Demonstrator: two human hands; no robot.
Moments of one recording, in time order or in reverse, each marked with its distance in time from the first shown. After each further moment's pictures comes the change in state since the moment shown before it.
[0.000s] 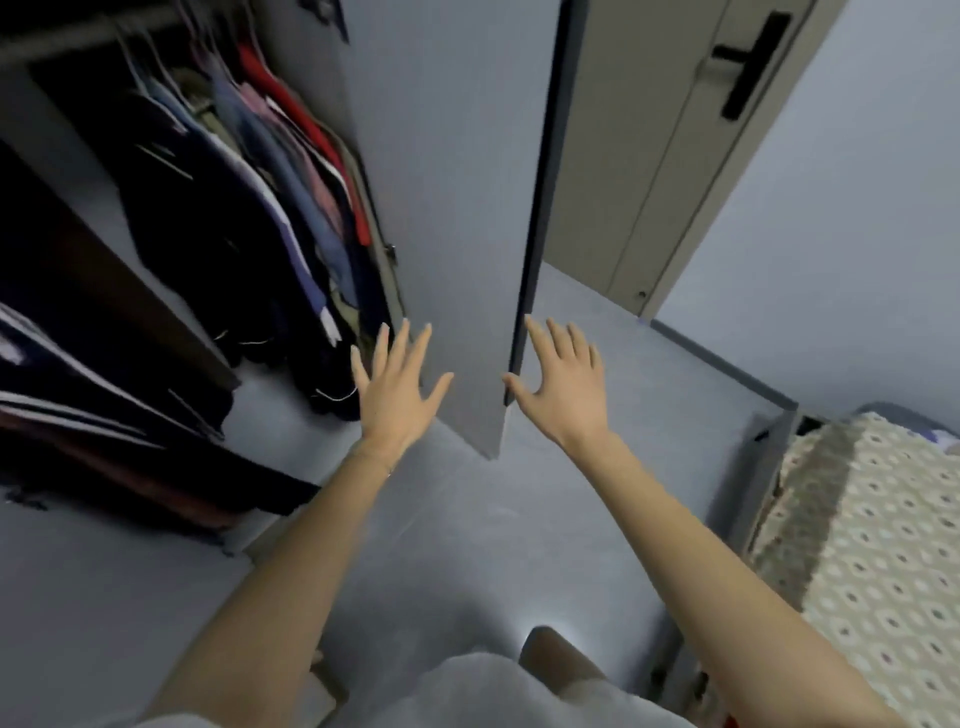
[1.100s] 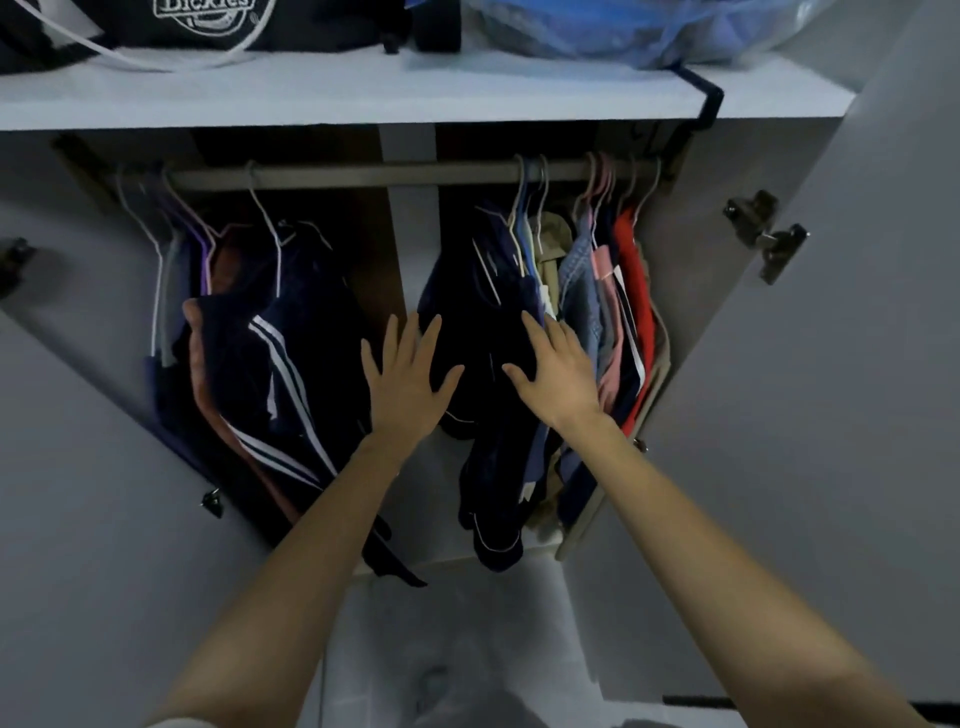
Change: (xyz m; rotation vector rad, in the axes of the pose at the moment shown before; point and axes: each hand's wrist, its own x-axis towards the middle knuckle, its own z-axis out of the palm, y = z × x) left_hand 0.181 -0.293 -0.091 0.153 0.325 -0.567; right_hand 0.356 -0.314 0.131 0.172 -0.234 -0.677
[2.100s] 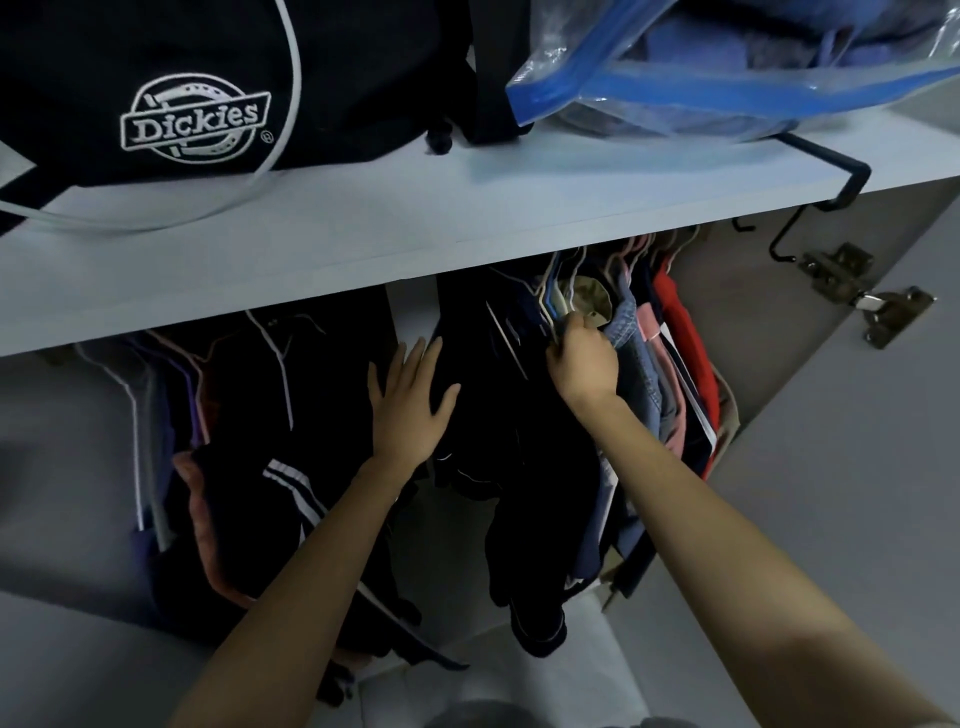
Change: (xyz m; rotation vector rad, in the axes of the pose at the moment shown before) left_hand 0.133 -0.084 0.017 -0.168 -0.069 0.169; right_hand 0.153 -0.029 0.012 -0.100 0.187 0.333
